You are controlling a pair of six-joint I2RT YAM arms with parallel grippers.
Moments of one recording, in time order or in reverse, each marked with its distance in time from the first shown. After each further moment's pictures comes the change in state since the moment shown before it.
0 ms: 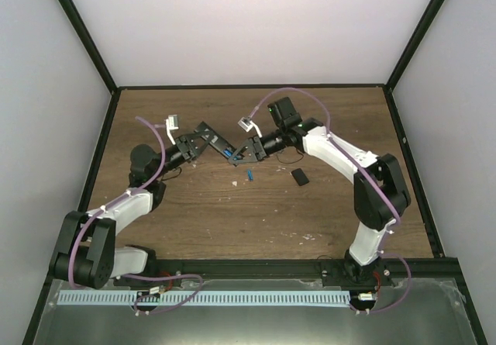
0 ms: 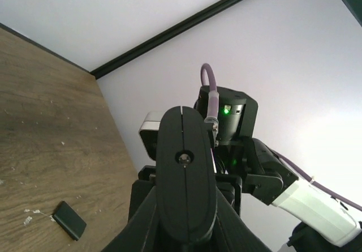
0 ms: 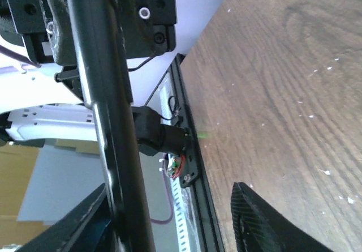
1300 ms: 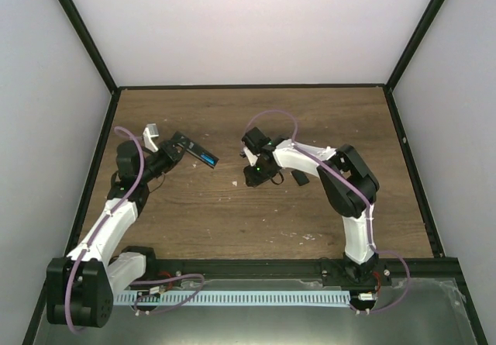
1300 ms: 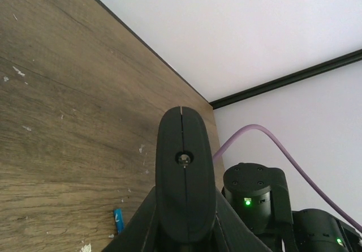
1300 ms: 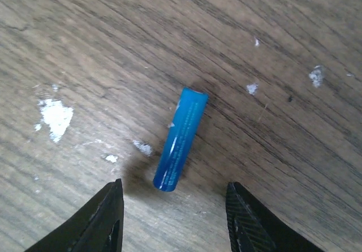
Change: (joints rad) left arm 0.150 -0.274 0.042 -0.792 -0.203 0.312; right arm 0.161 0.204 -0.029 -0.164 1.078 -0.110
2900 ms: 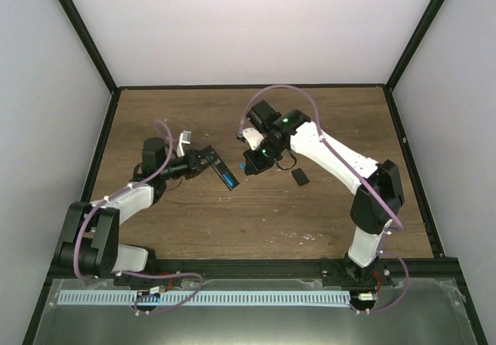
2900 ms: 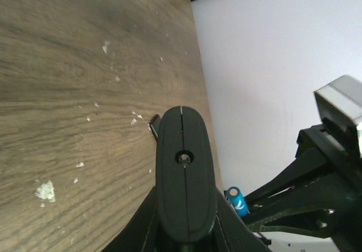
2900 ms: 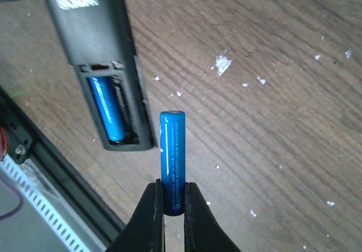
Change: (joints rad) left arm -0.092 0.329 0.000 0.201 0.306 0.013; right arm 0.012 -0.211 0.266 -0.431 -0.209 -0.022
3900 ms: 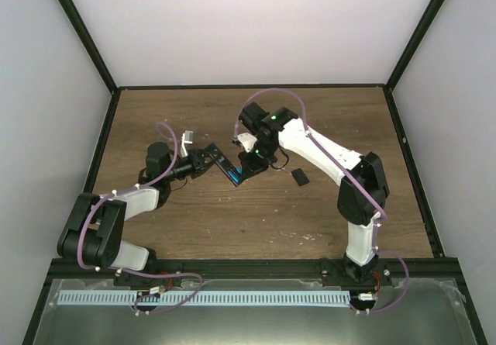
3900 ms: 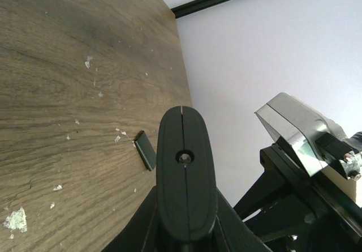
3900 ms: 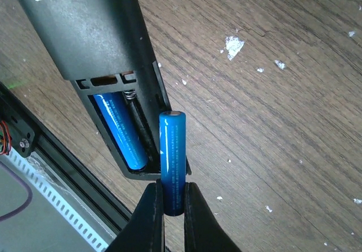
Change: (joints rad) left arm -0.075 0.083 -0.055 0.294 -0.061 -0.150; right arm 0.017 0.116 0.107 -0.115 -0.044 0.024
